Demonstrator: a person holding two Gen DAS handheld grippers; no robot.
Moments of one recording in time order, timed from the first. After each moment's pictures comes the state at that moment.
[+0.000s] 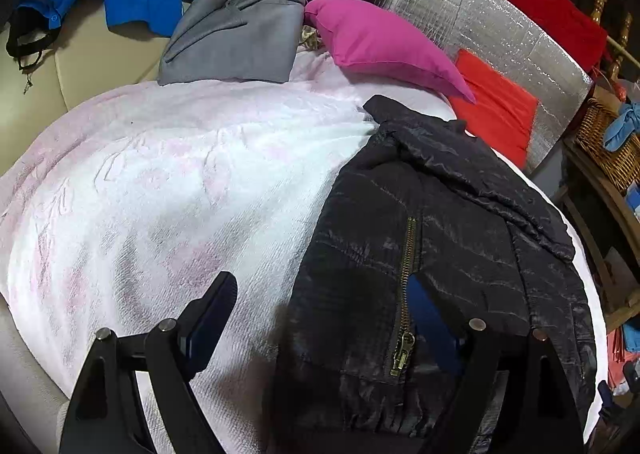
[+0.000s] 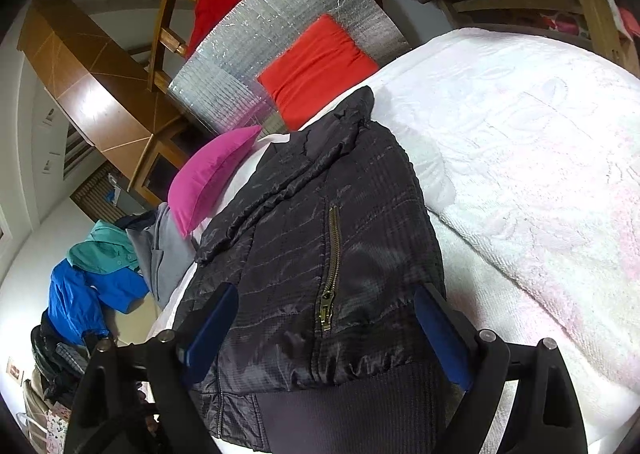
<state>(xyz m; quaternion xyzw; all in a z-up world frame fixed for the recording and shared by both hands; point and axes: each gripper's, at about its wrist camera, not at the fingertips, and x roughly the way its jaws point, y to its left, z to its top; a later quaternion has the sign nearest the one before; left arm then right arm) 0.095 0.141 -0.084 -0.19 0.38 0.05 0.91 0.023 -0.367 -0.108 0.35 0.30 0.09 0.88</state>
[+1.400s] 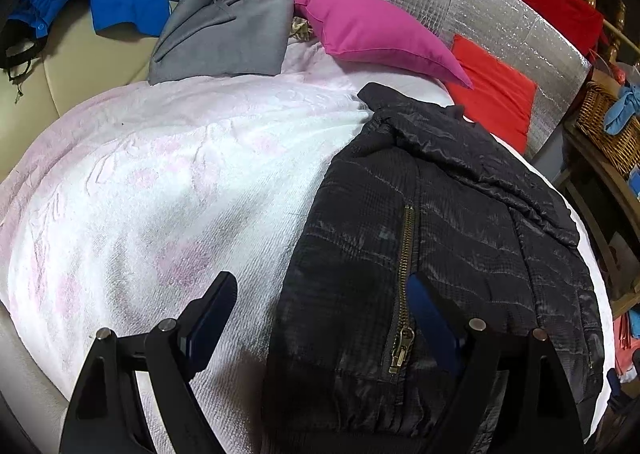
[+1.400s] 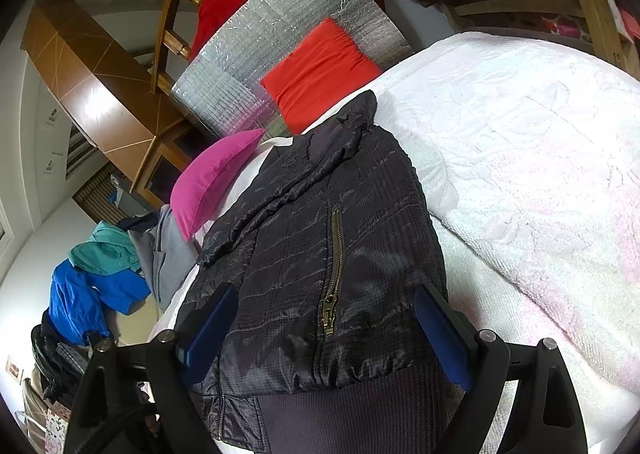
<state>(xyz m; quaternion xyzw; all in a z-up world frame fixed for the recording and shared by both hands) 0.102 0.134 -0.089 -0.16 0.39 0.04 0.90 0.020 -0.369 -0.107 0.35 0.29 0.09 0.89</state>
